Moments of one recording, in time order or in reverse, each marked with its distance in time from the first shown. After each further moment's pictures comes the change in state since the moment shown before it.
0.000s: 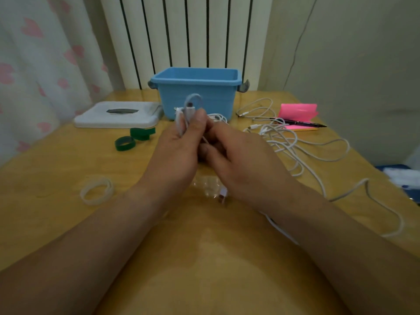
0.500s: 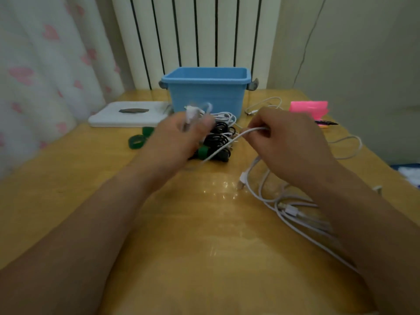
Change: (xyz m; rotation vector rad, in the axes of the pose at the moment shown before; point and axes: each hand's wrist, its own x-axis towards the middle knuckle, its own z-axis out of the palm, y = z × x) left_hand 0.019 0.000 -0.040 0.366 -0.109 -0.030; right_hand 0.005 0.036 -0.030 -0.162 0.184 0.106
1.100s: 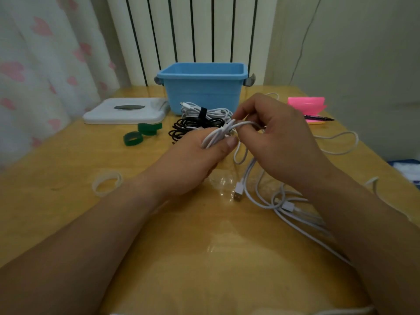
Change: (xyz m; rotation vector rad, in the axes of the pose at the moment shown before) left_hand -0.012 -0.001 0.030 -0.036 -0.249 0.120; right_hand -0.003 -0.011 0.004 0.334 0.028 -0.034
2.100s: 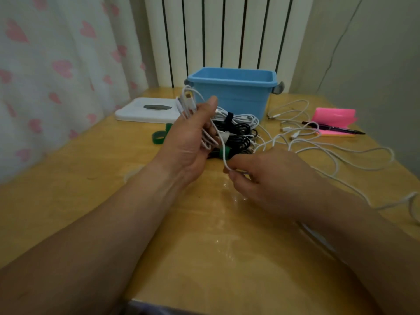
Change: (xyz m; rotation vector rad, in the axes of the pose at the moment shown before) left_hand 0.023 -0.014 -0.027 -0.936 0.421 -0.092; right_hand -0.018 -0.024 0.025 -0.450 -0.484 -0.231
